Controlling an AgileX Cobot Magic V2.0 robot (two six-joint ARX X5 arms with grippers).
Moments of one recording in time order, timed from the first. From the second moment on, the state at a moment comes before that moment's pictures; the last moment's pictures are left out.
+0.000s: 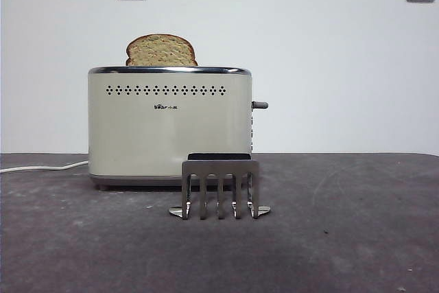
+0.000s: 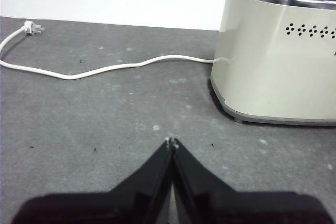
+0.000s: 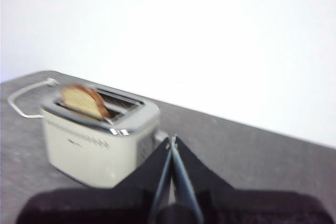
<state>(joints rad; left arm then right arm) 0.12 0.01 0.02 -0.17 0.16 -0.07 0.04 0.41 0.77 -0.39 -0.39 -0.15</state>
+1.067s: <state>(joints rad) 0.12 0.01 0.02 -0.17 0.16 -0.07 0.04 0.00 0.02 -0.17 -0.12 0.03</state>
